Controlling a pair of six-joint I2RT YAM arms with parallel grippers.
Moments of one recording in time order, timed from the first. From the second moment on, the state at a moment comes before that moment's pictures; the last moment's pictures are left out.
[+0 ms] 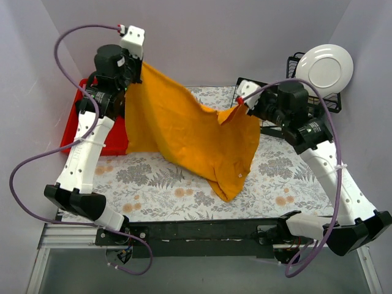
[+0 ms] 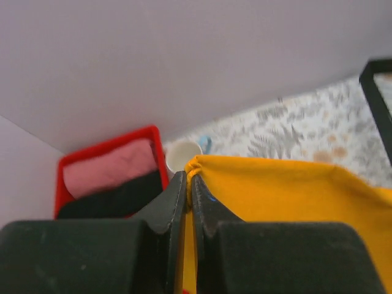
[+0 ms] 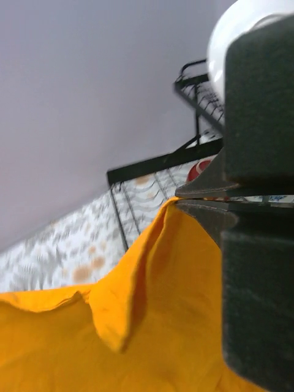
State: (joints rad) left arm -0.30 1.51 1.84 -0.56 -0.14 0.22; right arm 0.47 1.18 1.39 -0.56 -0.18 -0.84
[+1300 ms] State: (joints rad) left arm -0.29 1.16 1.96 -0.57 -0.16 0.34; right arm 0.13 1.14 2.17 -0.63 -0.22 -0.50
